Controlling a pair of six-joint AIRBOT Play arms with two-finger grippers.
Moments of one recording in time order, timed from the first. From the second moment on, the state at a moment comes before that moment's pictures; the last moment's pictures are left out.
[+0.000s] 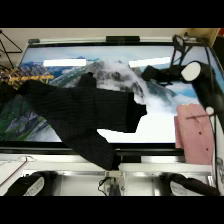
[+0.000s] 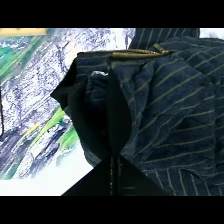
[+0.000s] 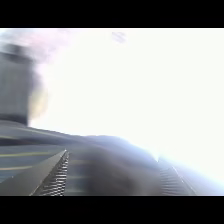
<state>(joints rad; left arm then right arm) 0.06 -0.89 1.43 1.39 -1.47 -1.43 0.07 -1.39 1.38 -1.16 1.00 1.63</state>
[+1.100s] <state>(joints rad) 0.06 -0.97 1.43 1.03 -0.90 -1.56 0.01 -1.78 1.67 -0.61 1.13 1.29</state>
